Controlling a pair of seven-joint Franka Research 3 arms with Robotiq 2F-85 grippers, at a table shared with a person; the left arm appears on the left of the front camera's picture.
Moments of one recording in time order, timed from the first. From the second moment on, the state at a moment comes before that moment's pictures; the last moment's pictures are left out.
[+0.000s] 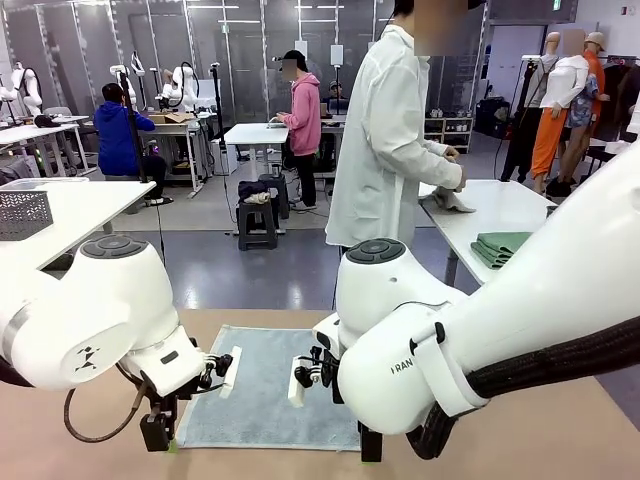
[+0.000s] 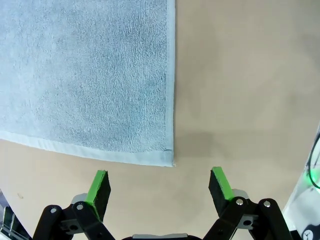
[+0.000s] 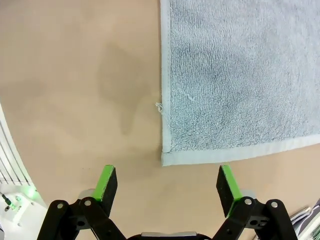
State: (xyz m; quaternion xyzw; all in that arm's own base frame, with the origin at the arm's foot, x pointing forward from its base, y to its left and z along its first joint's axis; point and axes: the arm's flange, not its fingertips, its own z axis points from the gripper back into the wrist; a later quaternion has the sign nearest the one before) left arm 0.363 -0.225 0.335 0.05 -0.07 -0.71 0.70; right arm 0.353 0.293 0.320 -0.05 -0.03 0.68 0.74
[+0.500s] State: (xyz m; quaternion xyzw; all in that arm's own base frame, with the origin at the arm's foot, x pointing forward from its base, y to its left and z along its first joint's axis) left arm 0.363 -0.225 0.334 0.05 -0.07 -0.71 0.70; right arm 0.354 0.293 0.318 -0.05 -0.03 0.67 0.74
